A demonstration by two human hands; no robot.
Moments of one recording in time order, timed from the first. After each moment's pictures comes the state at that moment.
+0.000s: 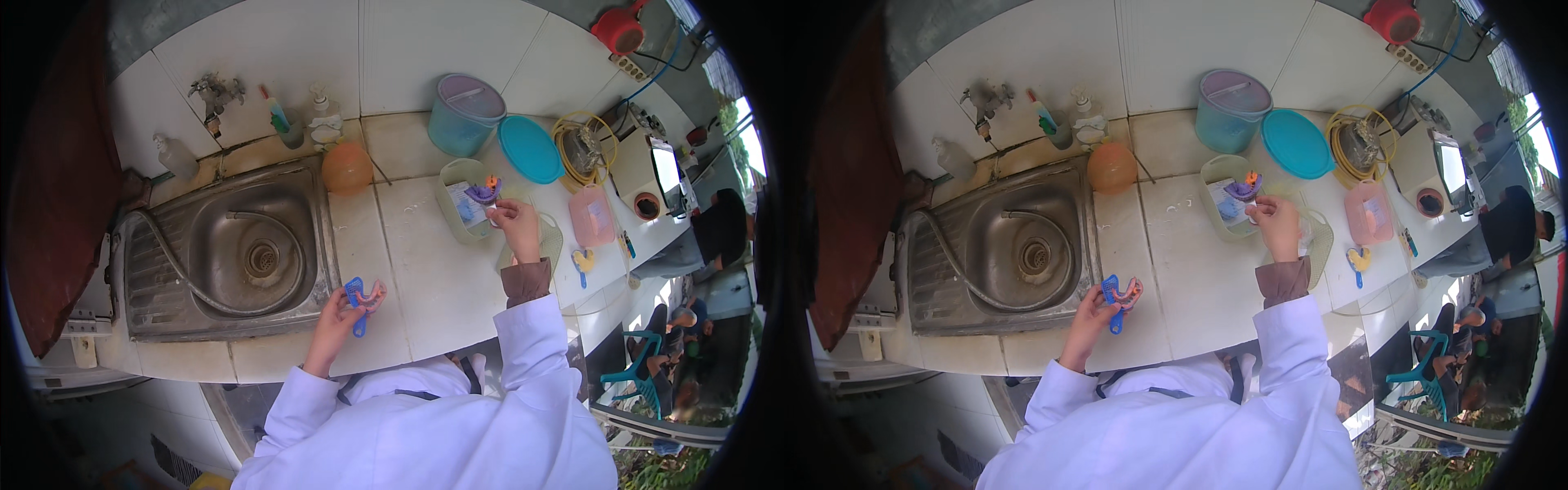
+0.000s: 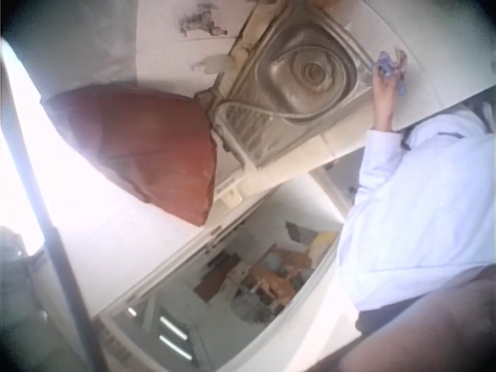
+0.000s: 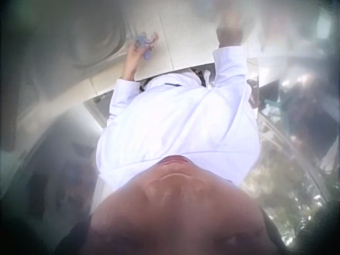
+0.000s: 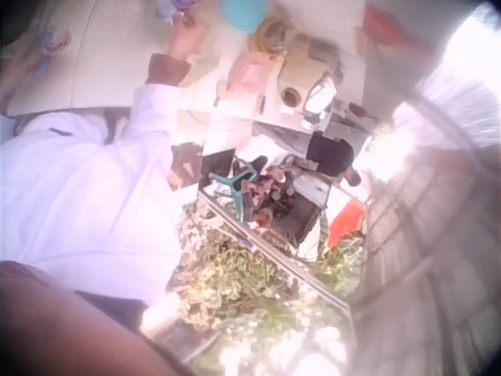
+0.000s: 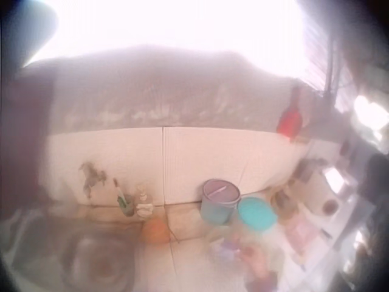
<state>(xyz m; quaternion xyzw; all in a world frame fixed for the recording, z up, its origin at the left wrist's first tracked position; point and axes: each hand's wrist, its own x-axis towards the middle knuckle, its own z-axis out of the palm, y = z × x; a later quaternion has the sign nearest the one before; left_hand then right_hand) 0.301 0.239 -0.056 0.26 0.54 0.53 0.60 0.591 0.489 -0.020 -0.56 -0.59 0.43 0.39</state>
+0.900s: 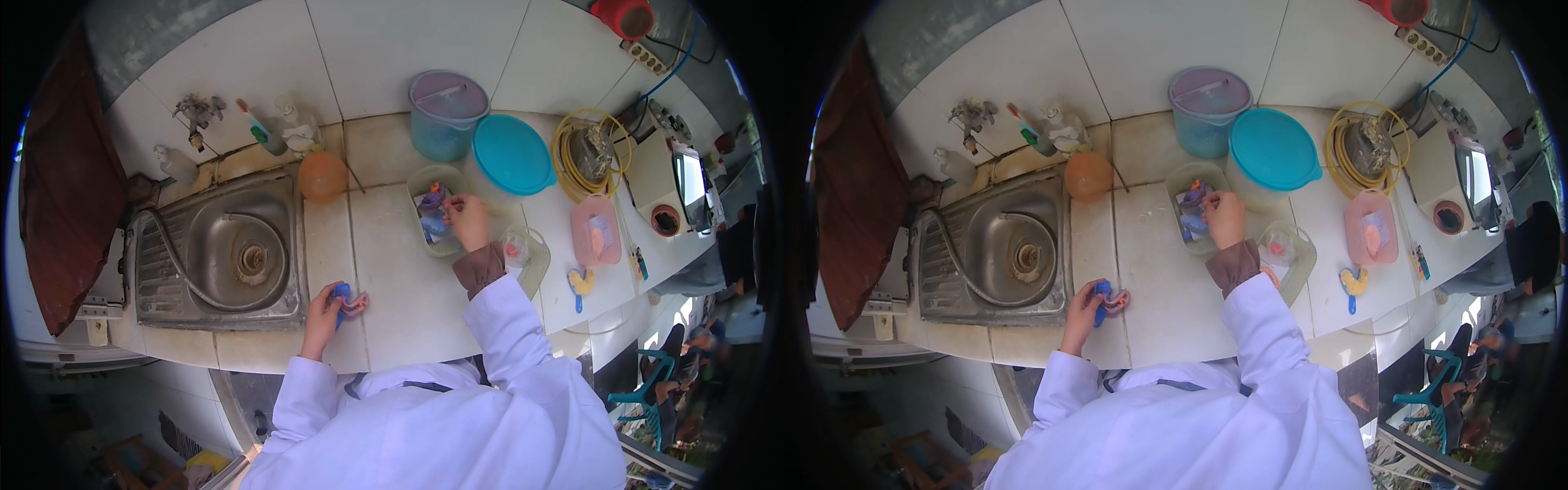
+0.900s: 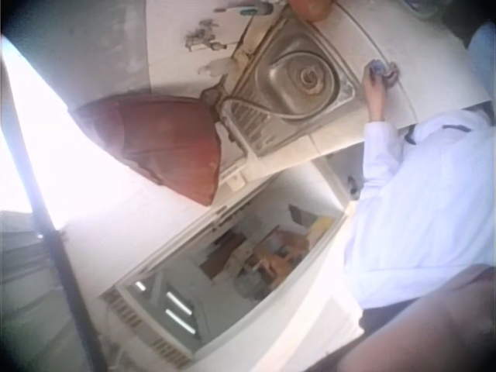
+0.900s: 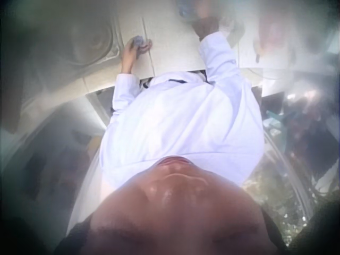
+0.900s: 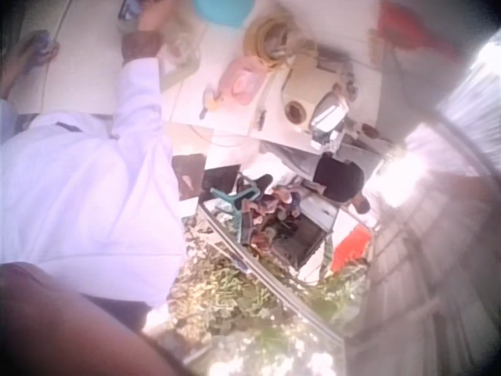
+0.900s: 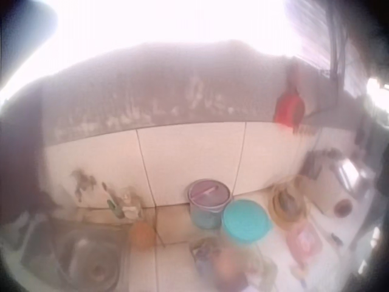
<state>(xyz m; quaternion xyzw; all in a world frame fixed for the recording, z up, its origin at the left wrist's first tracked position) 0.347 0.278 -0.100 0.33 0.72 0.43 0.43 0.566 0.552 -0.078 -0.55 -0.62 0.47 0.33</state>
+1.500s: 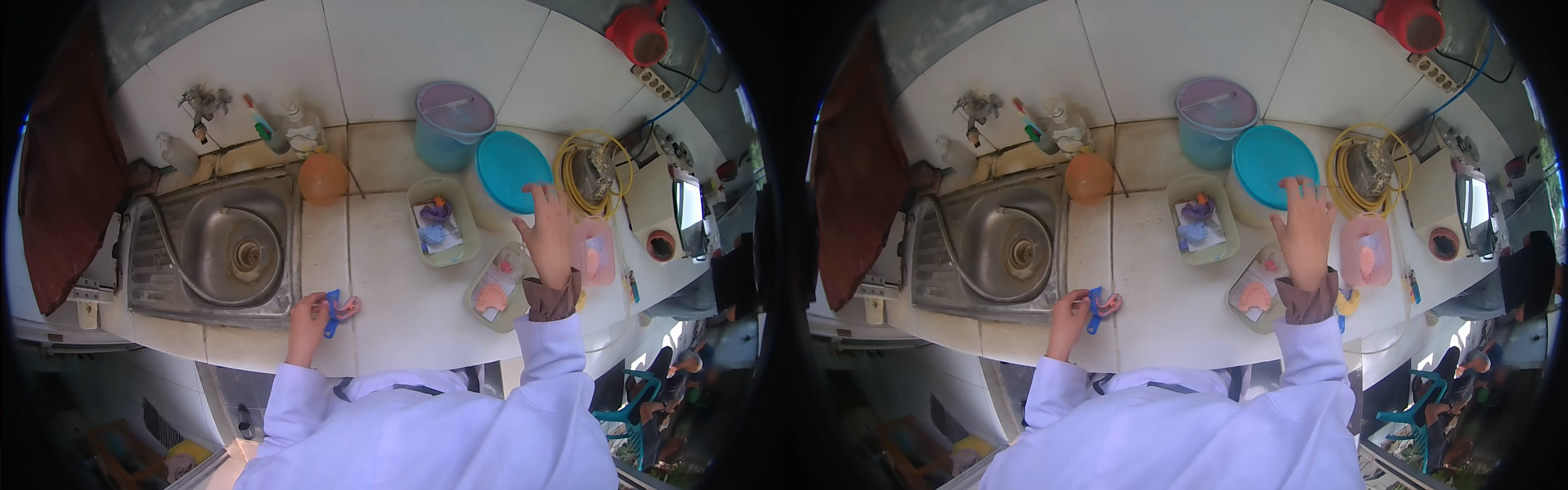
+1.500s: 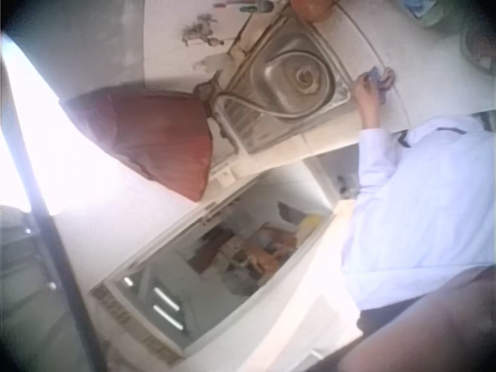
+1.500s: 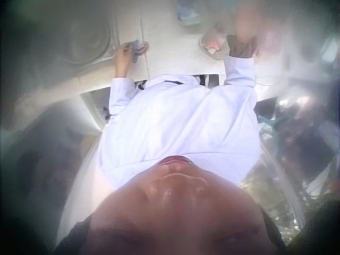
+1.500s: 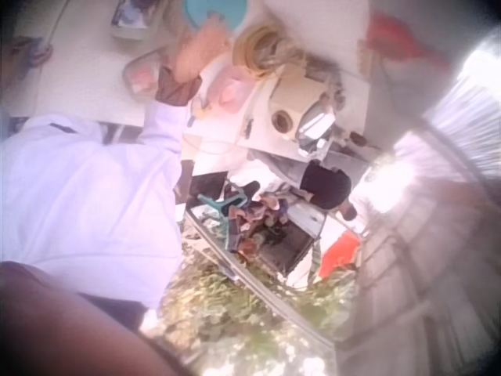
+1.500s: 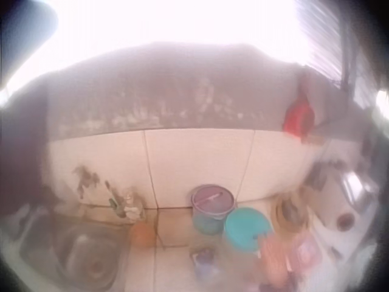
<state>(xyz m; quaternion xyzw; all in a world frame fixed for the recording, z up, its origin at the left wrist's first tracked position) 0.352 0.272 -0.080 0.35 0.80 0.37 0.31 0.656 0.546 0.072 -0.50 -0.84 -0.05 0.19</state>
